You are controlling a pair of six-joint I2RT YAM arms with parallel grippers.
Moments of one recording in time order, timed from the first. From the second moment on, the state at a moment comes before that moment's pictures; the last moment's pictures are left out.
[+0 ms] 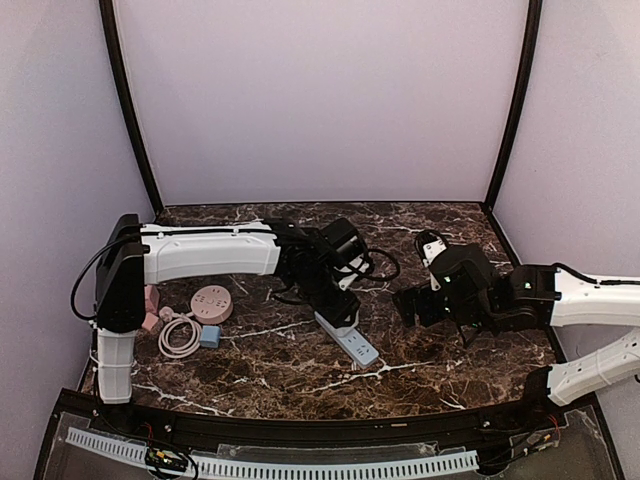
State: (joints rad) left arm -1.05 2.06 1.73 -0.83 -0.01 -0.19; right arm 1.09 1.09 0.79 -0.47 0.54 0.46
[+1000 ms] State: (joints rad) left arm -1.05 2.12 1.81 -0.90 0.00 -0.19; right arm 1.09 1.11 0.79 -0.46 0.54 0.46
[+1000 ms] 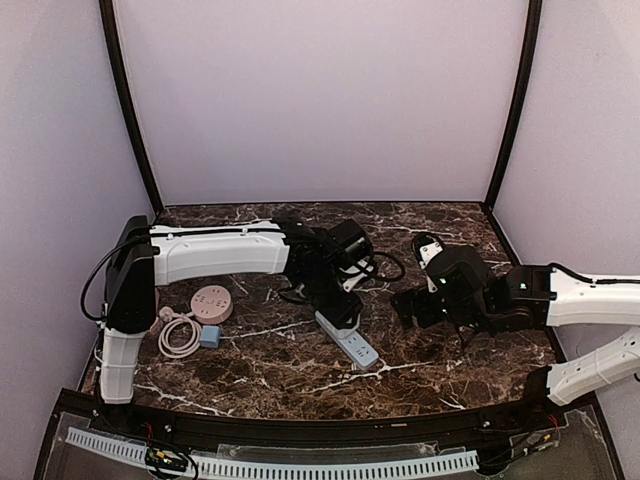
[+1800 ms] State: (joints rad) left arm -1.05 2.14 1.85 -0.93 0.00 -0.18; right arm 1.09 1.08 0.78 -0.46 0.54 0.46
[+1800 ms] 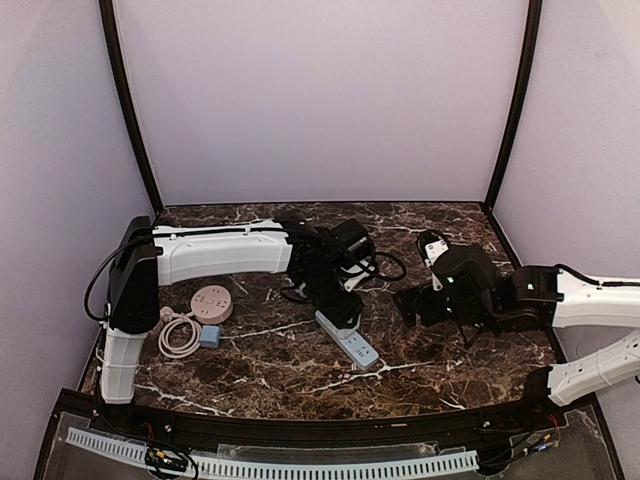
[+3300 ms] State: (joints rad) left arm -1.05 2.15 1.81 -0.89 0.01 -0.14; right arm 1.09 1.01 0.75 -0.44 0.54 0.46
